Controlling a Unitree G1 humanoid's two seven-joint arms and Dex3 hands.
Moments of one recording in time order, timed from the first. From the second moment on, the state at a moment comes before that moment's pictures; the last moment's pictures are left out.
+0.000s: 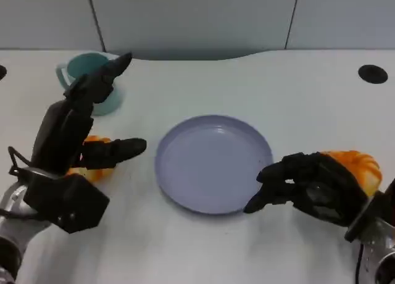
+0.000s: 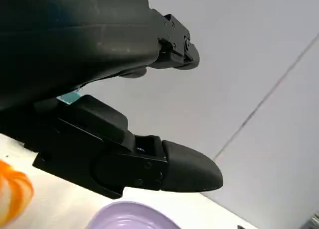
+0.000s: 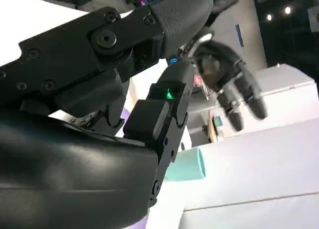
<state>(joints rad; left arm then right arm) -0.64 0.35 -0.23 1.10 0.43 -1.07 0.40 -0.64 -0.03 -0.32 1.31 0.23 -0.44 1.24</state>
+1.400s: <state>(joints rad) -0.67 0.46 -0.39 1.24 0.75 -0.54 0.56 -0.64 -0.05 -0.34 1.31 0.24 -0.39 1.30</state>
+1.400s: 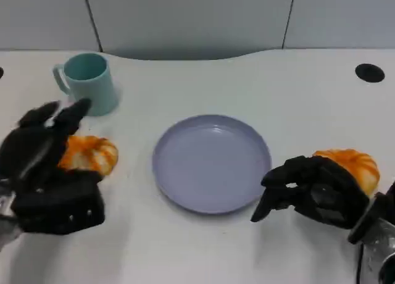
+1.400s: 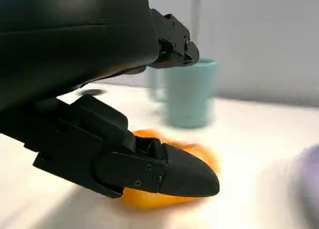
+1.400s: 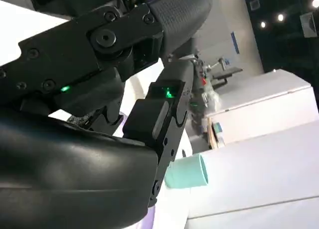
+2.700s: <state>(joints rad) -0.74 0.37 -0.48 1.32 0.75 -0.44 0.53 -0.63 -0.06 -0.34 1.31 0.25 -0.41 1.32</state>
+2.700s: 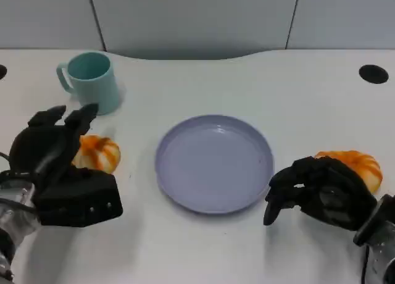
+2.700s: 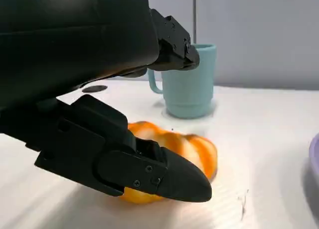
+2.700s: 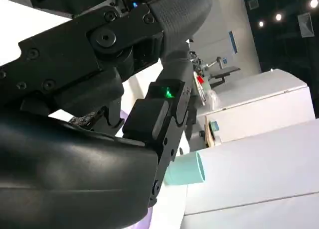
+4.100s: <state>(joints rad) -0.75 0.33 -0.50 1.36 0.75 -0.39 0.67 -0.62 -0.04 -0.34 1.29 0.26 -0.44 1.32</state>
